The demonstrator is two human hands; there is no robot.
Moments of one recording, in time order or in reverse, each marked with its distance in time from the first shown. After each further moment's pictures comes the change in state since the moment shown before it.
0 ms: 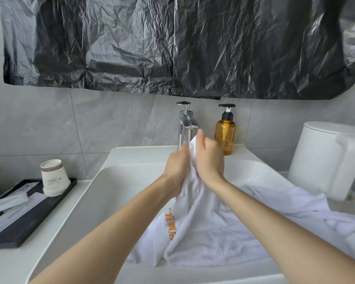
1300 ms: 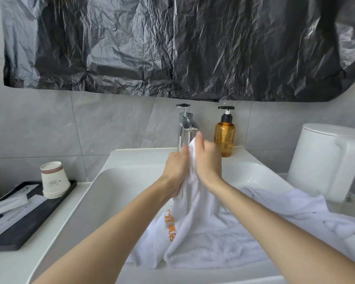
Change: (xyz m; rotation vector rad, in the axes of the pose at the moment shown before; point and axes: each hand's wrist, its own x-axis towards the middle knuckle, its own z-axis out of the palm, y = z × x) left_hand -0.003 0.004 -0.002 0.038 0.027 0.016; right_hand -0.001 -0.003 -0.001 0.080 -0.028 0.042
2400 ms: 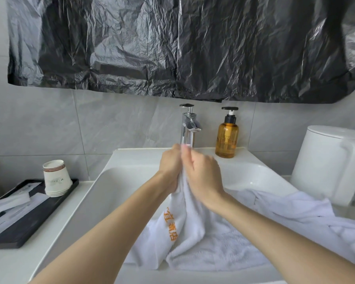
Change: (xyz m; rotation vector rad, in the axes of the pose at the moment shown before) left_hand 0.009 0.001 -0.007 -0.054 0.045 -0.046; right_hand -0.021 -0.001 0.003 -0.171 -0.068 -0.266
